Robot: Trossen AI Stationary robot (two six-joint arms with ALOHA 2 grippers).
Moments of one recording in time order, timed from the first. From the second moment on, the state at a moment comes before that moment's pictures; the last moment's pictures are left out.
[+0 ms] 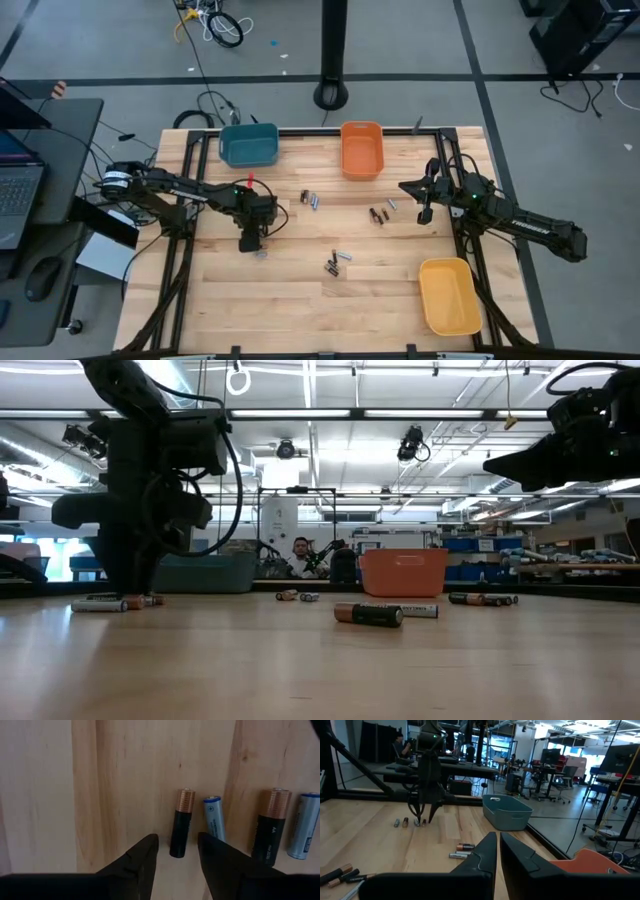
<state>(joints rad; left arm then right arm) 0.05 1.47 0.69 -0.63 0.05 -0.06 -0.43 0.12 0.01 0.14 -0.18 -0.13</state>
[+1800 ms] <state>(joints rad) 0.05 1.48 0.79 -0.62 0.04 -0.06 -0.43 0.12 0.01 0.14 -0.18 -0.13</state>
